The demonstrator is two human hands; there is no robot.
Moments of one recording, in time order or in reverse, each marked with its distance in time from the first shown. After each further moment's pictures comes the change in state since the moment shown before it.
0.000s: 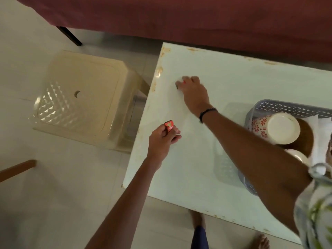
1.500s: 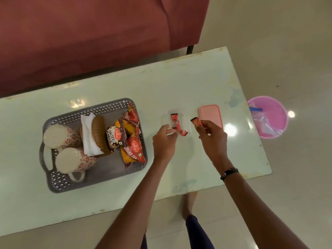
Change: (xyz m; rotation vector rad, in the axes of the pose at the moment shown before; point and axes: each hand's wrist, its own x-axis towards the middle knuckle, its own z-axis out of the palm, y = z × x) left_hand -0.217 -0.115 0.558 0.644 -0.238 0.160; right_hand -0.505 0.442 -0.157 0.980 0.485 1.056
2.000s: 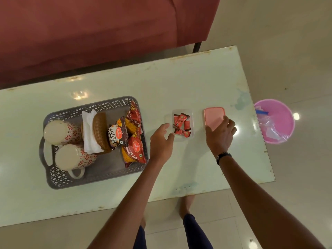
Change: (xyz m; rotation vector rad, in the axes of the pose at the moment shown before) left_hand 0.011 -0.002 -0.012 0.137 -0.045 0.055; right_hand 0.054 0.042 0.019 -0.529 0.119 0.138
